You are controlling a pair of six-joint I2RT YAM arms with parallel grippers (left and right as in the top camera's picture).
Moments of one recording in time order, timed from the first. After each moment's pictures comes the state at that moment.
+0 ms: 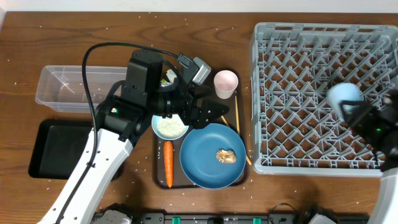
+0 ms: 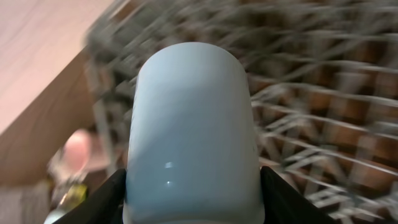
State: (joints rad) left arm -0.38 1.29 1.20 -0.57 0.88 -0.04; right arm -0.58 1.06 1.04 -0.87 -0.46 0.25
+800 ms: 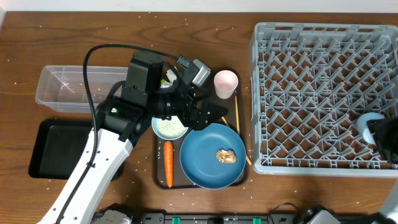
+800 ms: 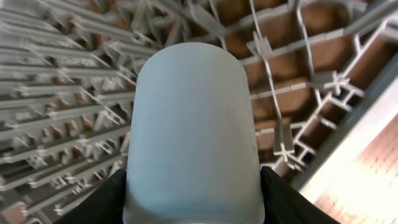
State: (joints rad) left arm -0.38 1.29 1.20 -0.61 0.86 -0.04; right arm -0.77 1.30 1.04 -0.89 -0.25 0.45
